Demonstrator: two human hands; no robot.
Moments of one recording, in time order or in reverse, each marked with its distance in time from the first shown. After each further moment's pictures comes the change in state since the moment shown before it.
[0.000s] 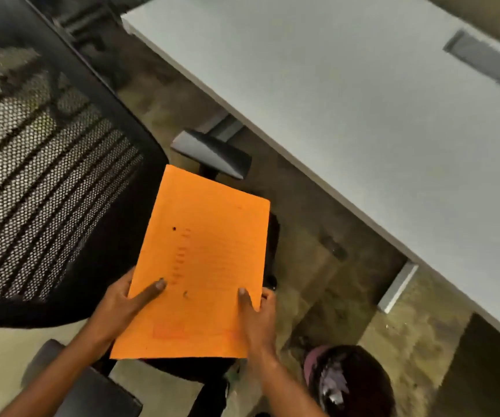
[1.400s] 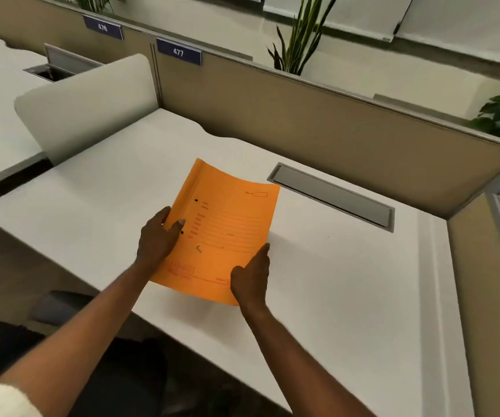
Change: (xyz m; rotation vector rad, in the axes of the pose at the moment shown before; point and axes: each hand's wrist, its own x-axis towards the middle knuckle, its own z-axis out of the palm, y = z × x) left_hand 0.138 0.450 0.337 0.394 0.126 0.557; right_hand 0.133 -0.353 -0.298 -0.094 0.194 -0.382
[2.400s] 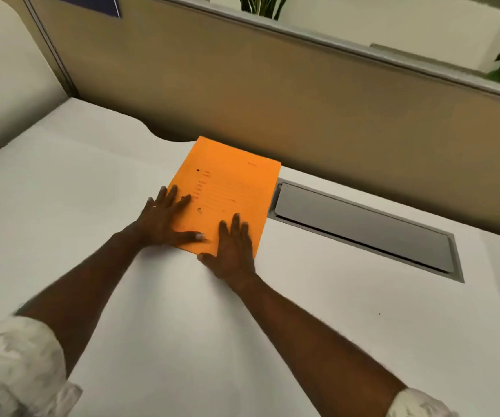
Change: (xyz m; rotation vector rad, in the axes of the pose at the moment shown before) left_hand 0.431 -0.040 0.160 0.710 -0.574 0.356; right_hand 0.393 -0.051 0.099 -0.647 -0.190 -0.168
